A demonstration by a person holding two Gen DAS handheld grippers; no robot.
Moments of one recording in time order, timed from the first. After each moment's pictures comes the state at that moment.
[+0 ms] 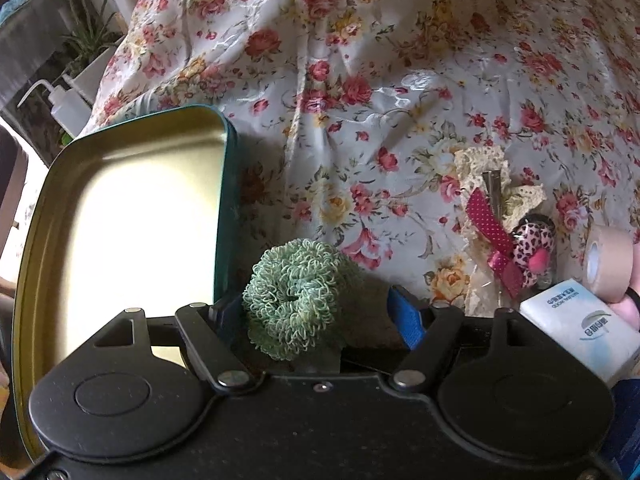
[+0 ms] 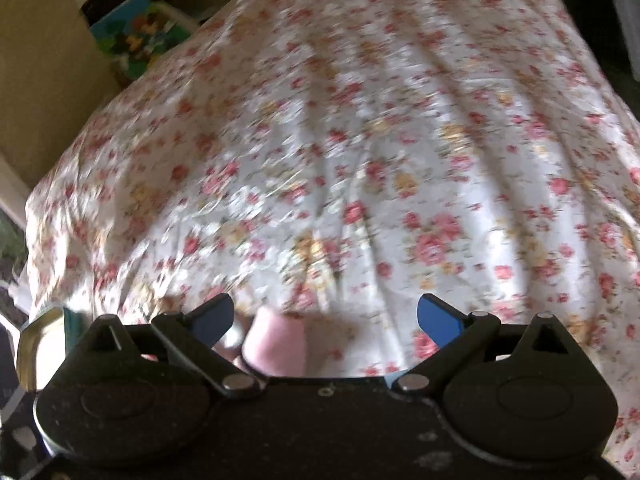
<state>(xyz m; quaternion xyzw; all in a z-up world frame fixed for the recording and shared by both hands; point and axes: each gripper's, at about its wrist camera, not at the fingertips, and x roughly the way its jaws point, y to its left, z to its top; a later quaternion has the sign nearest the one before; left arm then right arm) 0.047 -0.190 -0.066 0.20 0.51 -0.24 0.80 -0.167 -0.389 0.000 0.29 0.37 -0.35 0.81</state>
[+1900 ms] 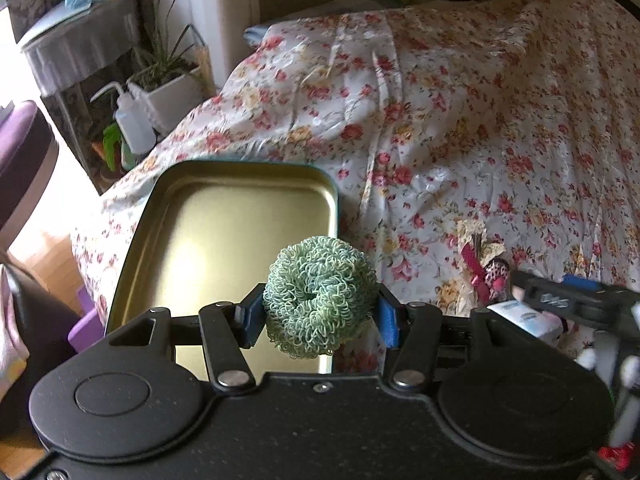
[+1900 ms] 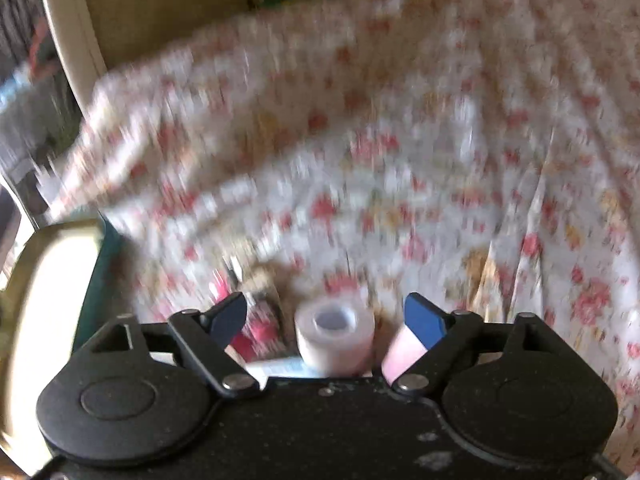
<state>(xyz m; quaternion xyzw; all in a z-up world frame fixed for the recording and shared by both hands) 0.052 -0.082 0.039 0.10 0.48 -0.26 0.83 -0.062 -0.336 -0.053 0.16 0.44 -0.24 0.85</state>
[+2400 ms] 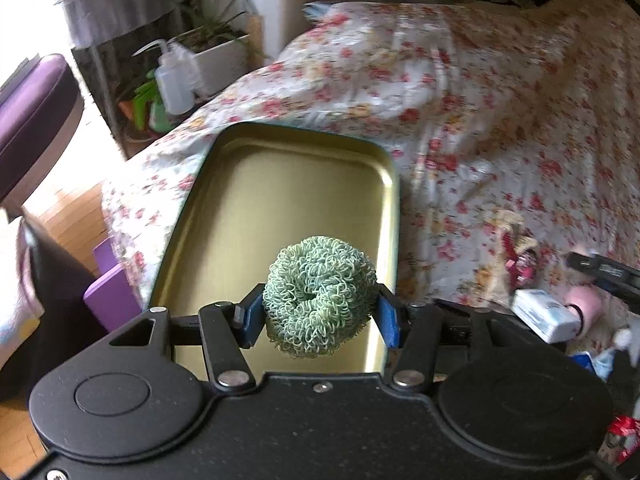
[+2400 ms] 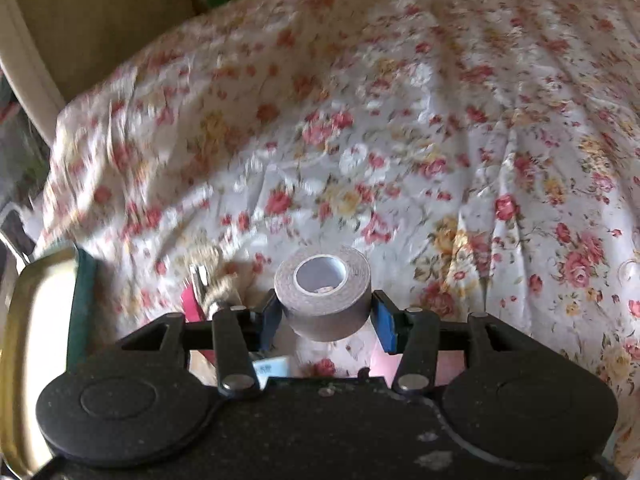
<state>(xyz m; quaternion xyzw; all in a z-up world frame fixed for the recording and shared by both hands) 0.071 -0.030 0.036 0.07 0.51 -0.22 0.83 -0.087 -0.365 -0.033 0.24 0.38 -0.27 0.85</state>
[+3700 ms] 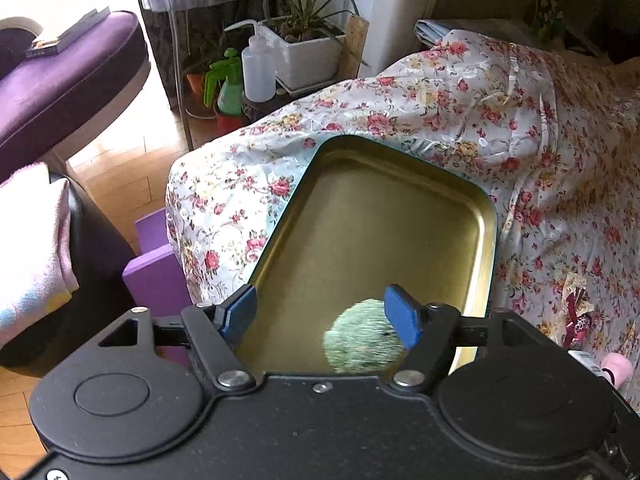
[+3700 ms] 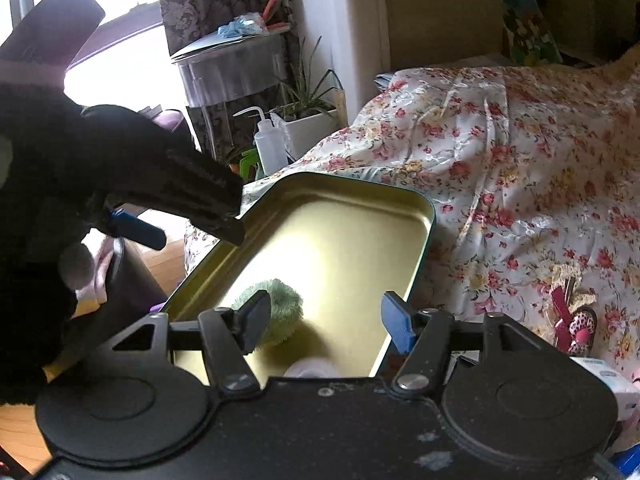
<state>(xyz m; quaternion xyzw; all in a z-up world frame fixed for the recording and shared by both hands) 0.116 0.021 0.027 0.01 0.53 -0.14 0.84 -0.046 -0.125 0.011 0.09 0.37 0.00 0.93</state>
